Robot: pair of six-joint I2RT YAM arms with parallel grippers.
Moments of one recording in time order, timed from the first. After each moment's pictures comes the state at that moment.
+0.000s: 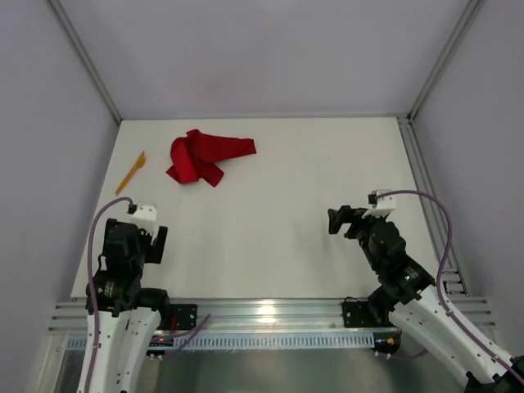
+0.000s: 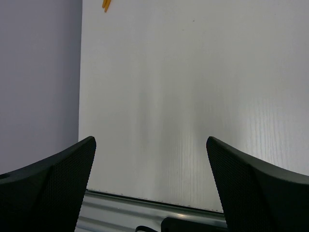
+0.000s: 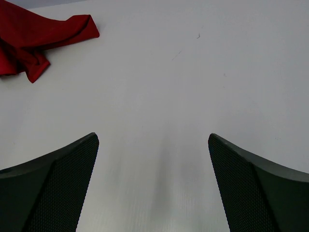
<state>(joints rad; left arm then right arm) -0.08 0.37 0.66 -0.91 -0.31 0.26 0.59 0.43 0.37 -0.16 0.40 0.32</state>
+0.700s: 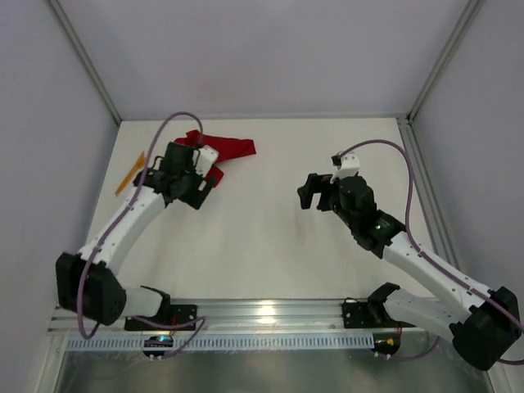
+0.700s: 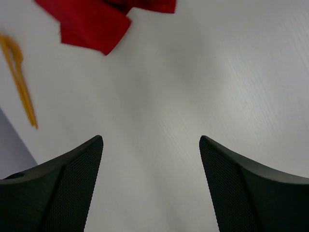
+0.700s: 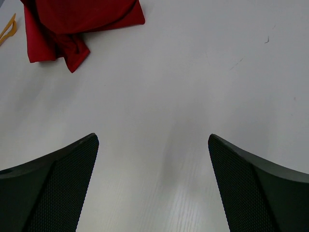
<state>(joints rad) -0.30 1.27 1.17 -0.78 -0.12 0.30 0.59 0.98 0.73 -0.10 0.22 0.36</state>
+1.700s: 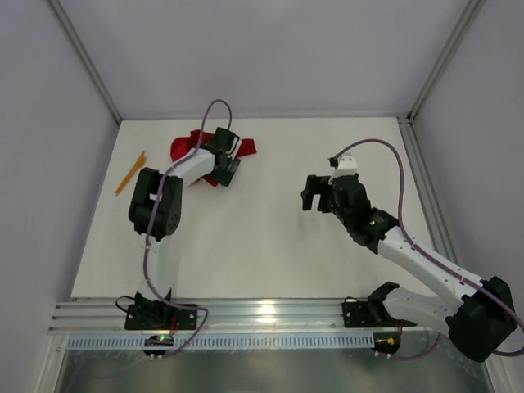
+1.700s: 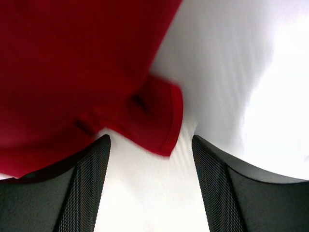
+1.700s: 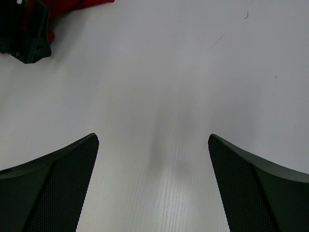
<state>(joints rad) -0.38 2.17 1.65 -0.56 -0.28 0.13 0.59 1.05 0.73 -0.15 0.28 0.37</state>
